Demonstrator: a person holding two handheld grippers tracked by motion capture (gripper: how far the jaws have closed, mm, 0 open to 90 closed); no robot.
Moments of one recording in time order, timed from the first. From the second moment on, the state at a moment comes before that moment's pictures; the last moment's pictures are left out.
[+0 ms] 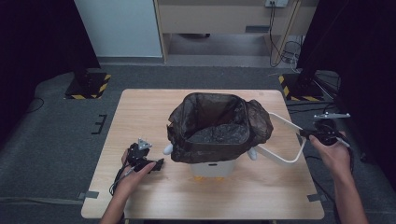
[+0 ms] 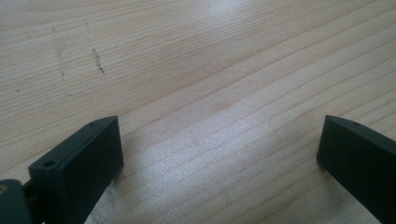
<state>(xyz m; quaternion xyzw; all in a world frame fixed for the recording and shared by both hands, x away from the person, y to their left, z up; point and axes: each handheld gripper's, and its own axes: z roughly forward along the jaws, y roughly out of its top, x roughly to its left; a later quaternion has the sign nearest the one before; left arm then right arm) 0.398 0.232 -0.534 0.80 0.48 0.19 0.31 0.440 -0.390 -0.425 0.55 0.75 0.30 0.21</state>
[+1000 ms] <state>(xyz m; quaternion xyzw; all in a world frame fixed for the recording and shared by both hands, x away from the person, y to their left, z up) 0.398 0.232 -0.534 0.80 0.48 0.19 0.31 0.460 -0.379 -0.480 0.58 0.74 0.28 0.21</state>
